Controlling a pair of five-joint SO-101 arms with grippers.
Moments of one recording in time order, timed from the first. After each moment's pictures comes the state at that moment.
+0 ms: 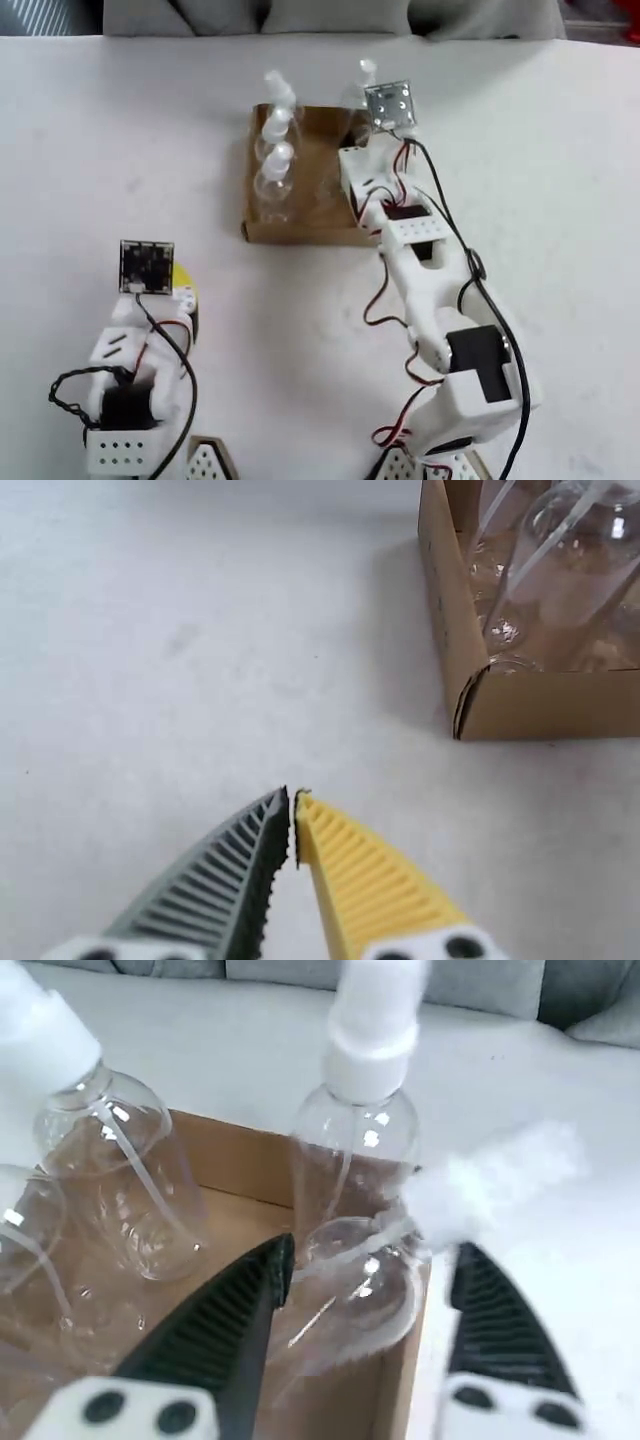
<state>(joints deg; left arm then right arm) -7.1 -103.1 97.1 49.5 -2.2 -13.3 5.8 31.3 -2.2 3.4</state>
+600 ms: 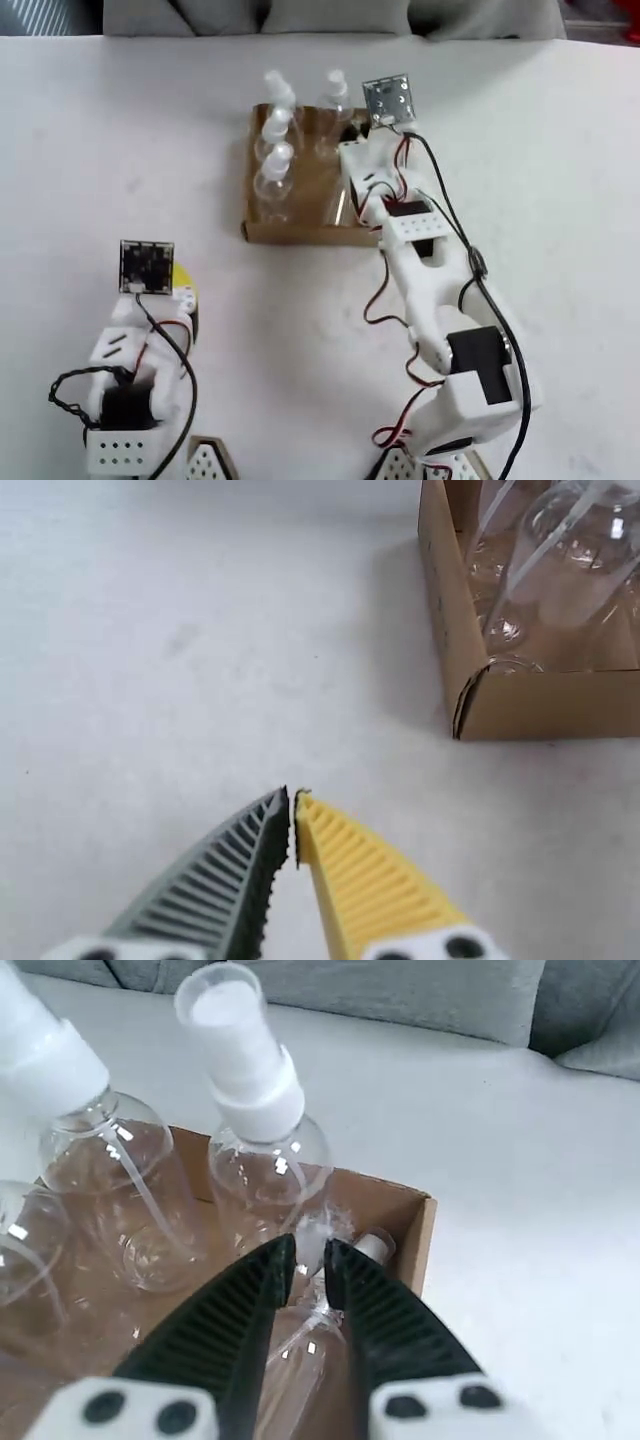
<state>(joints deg) -7.1 -103.1 97.1 49.5 -2.2 -13.3 5.8 29.8 -1.2 5.1</state>
